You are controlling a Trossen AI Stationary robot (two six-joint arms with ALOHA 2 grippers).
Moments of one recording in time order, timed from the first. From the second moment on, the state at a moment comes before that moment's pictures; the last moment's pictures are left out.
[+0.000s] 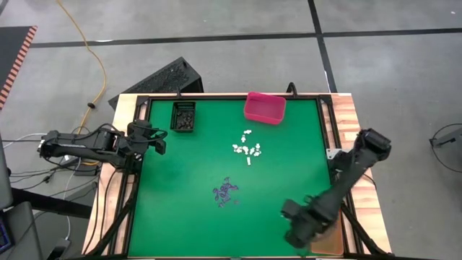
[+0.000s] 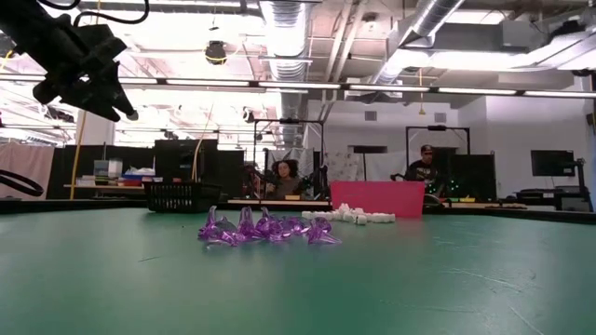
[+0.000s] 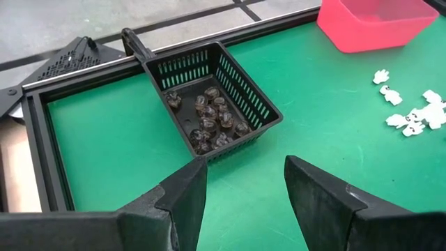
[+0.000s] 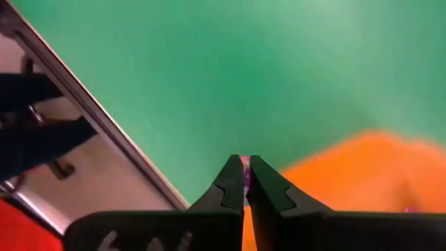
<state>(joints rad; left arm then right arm) -0.07 0.49 0.55 -0.85 -0.77 -0.82 0.86 1.62 1.27 -0.99 0.03 1.53</state>
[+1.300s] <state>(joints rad) -0.07 0.49 0.55 -0.85 -0.74 -0.84 1.13 1.56 1.24 -1.19 0.04 2.09</state>
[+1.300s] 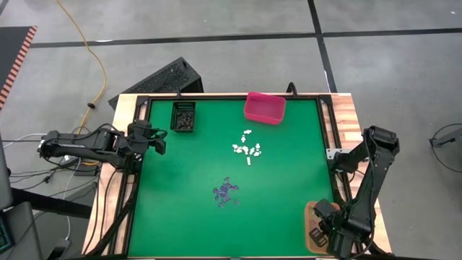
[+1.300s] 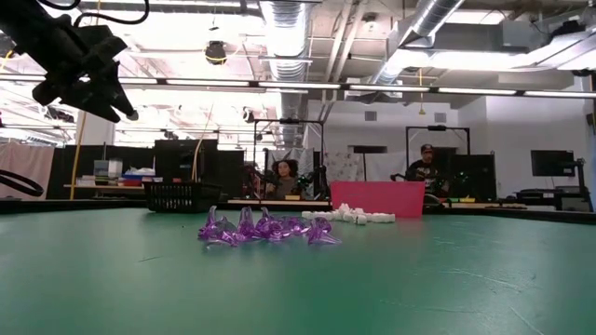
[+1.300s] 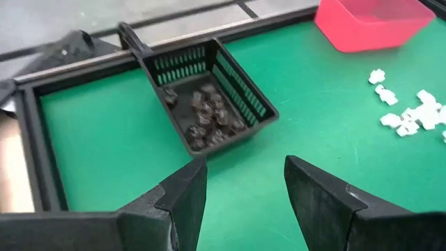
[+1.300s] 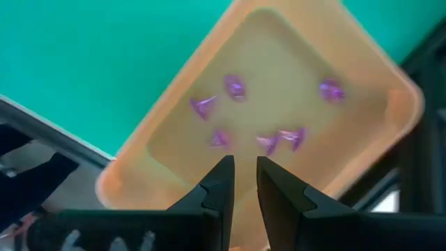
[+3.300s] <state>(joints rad) -0.07 0.55 0.55 -0.89 -0.57 -0.90 0.28 1.89 1.24 -0.37 0.21 0.58</state>
